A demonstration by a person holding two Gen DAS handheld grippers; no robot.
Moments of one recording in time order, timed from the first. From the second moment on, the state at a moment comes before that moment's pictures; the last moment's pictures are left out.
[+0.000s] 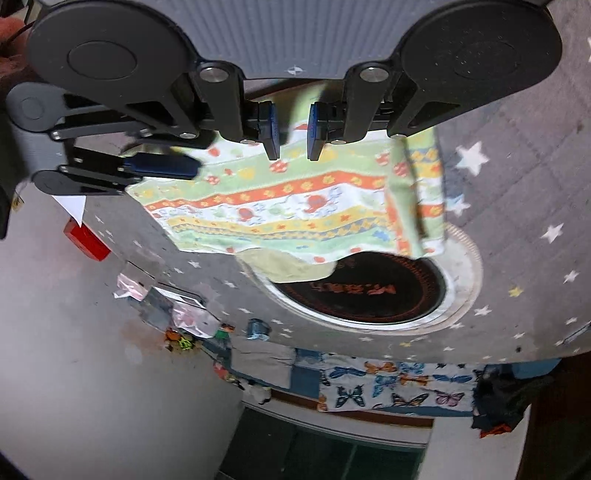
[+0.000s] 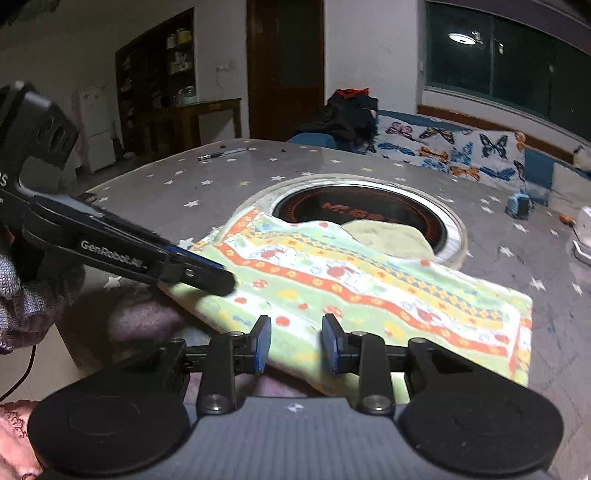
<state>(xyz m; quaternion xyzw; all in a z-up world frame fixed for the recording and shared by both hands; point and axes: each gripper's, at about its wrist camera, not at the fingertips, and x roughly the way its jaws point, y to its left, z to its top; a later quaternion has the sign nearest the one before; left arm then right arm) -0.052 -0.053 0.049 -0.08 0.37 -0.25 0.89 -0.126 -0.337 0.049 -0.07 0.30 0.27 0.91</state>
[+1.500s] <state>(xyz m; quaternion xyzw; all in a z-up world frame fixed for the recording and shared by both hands) 0.033 -0.039 0.056 -0.09 0.37 -0.18 0.90 -0.045 -0.422 0.045 -0.01 0.31 0.13 0.94</state>
